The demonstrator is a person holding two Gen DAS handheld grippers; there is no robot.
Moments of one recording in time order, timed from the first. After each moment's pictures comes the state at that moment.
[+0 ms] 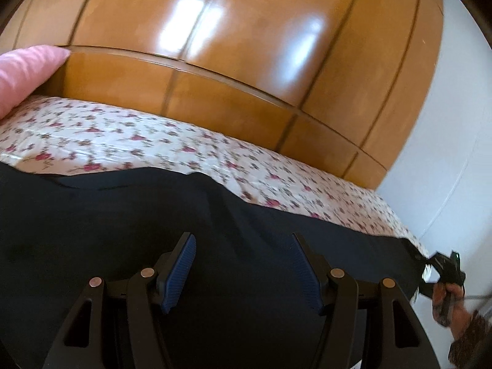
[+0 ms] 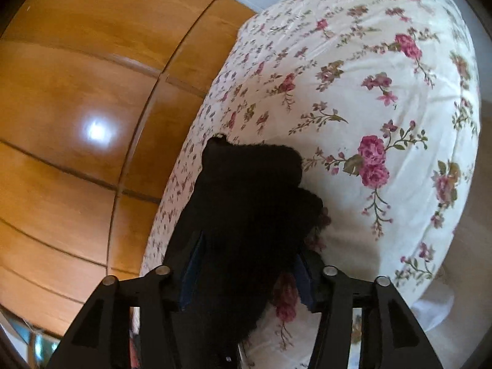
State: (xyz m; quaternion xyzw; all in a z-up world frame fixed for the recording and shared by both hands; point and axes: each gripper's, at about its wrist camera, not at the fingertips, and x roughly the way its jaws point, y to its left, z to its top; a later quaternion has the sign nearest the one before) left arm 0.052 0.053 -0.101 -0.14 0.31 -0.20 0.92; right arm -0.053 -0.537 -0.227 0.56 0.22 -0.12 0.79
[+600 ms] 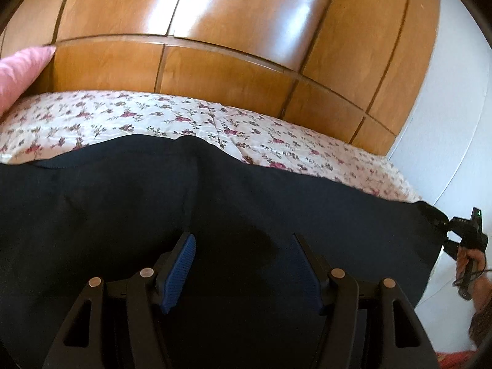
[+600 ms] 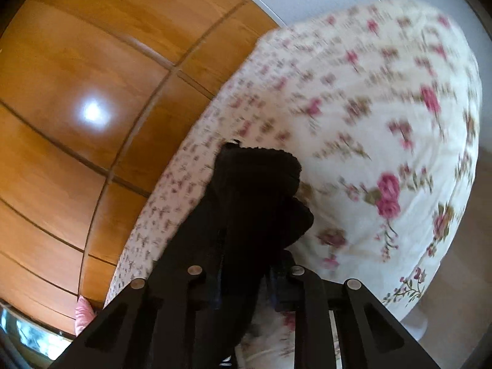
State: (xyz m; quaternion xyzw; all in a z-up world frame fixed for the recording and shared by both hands) left arm 0.057 0.037 -0.123 -0.10 0.36 -0.19 0.91; right arm -0.048 -0.522 -0.183 0.47 0.24 -0.14 0.84
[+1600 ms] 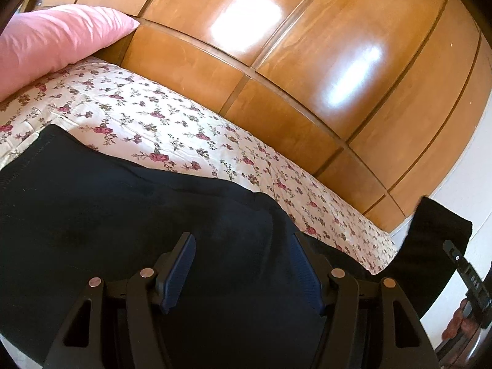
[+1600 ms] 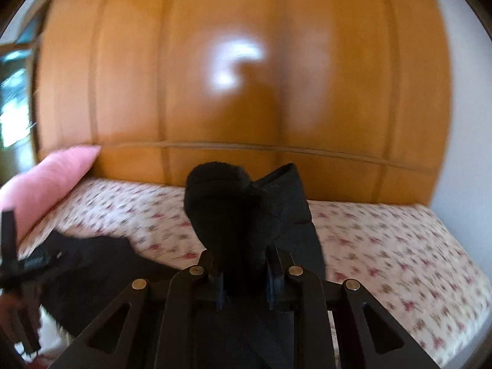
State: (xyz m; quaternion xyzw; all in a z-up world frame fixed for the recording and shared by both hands) left arm 0.055 0.129 -0.094 -0.26 0.34 -0.11 0.90; right arm 0.024 -0.206 -0.029 -0.02 0.20 0.02 0.98
